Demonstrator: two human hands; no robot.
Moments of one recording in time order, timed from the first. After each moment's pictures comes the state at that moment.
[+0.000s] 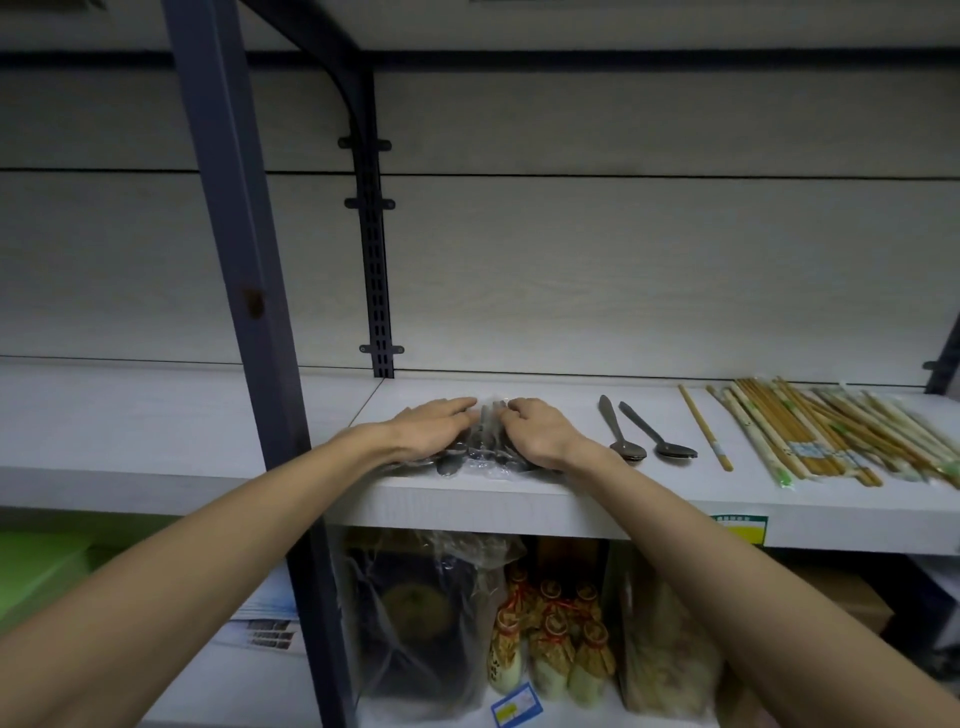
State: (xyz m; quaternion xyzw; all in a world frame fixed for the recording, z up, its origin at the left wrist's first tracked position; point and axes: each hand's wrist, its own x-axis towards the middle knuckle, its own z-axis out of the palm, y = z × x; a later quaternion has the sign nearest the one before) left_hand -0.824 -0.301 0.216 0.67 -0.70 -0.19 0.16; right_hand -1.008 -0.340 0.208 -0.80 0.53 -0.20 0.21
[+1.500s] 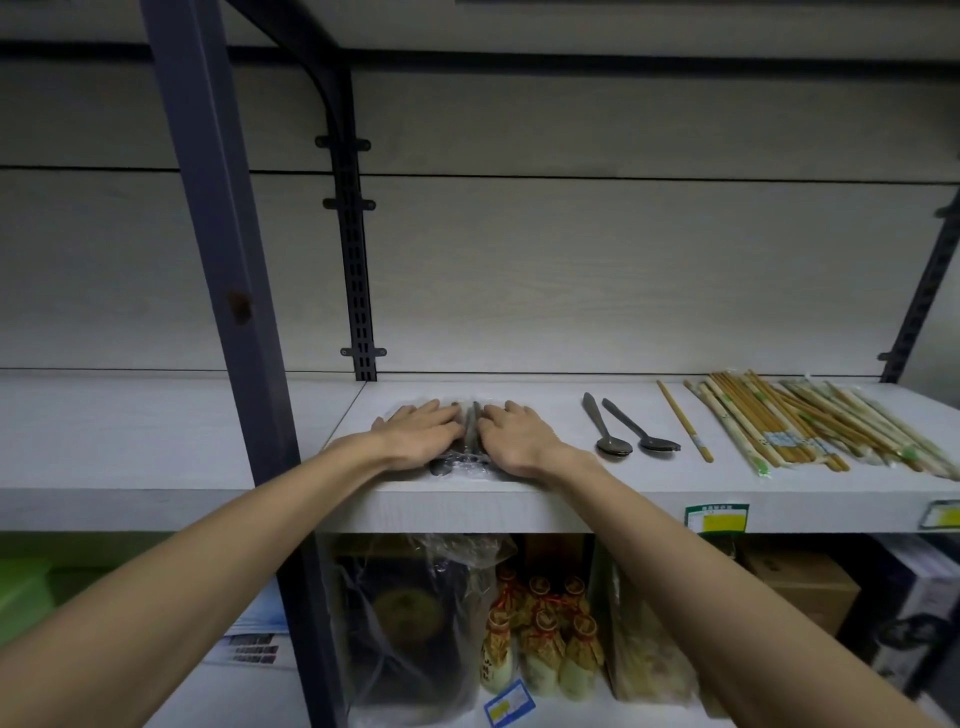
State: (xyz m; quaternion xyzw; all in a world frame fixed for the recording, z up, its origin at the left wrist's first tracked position) left_hand -0.820 -0.307 0.209 0.69 -0.71 -0.13 0.06; right_hand -0.991 -0.353 0.191 -0.80 0.56 -0.11 0.18
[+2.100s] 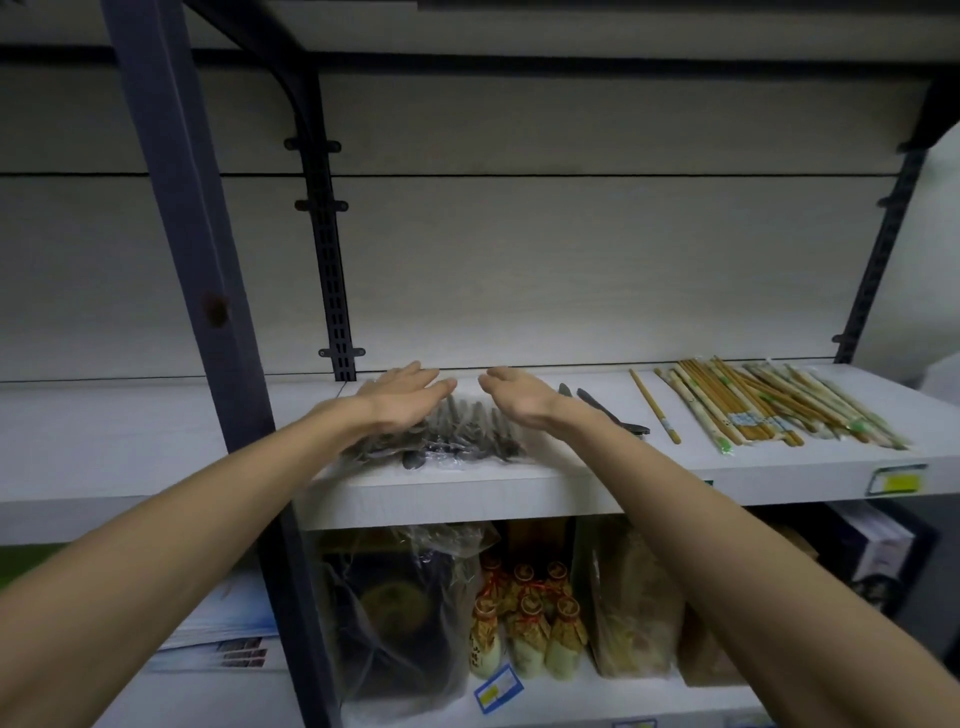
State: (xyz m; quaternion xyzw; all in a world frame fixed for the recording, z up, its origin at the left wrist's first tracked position) left_hand -0.831 -0.298 0.253 0.68 -0.72 -0.10 0.10; right_hand -1.026 -0.309 0.255 -0.76 0.53 -0.23 0.28
